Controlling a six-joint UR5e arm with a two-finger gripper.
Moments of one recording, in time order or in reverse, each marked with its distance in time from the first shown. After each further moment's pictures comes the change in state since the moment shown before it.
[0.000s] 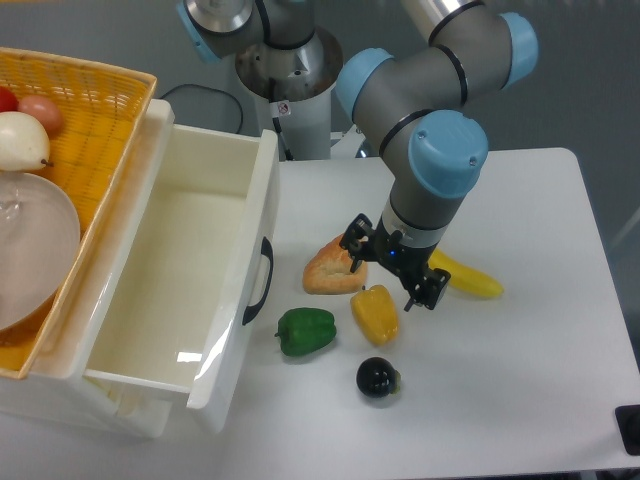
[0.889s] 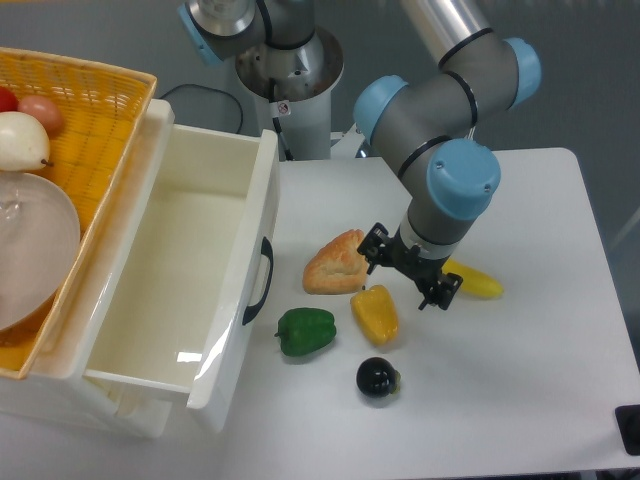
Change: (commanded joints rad) arm 0.103 -0.029 -0.118 0.101 -0.084 -0.242
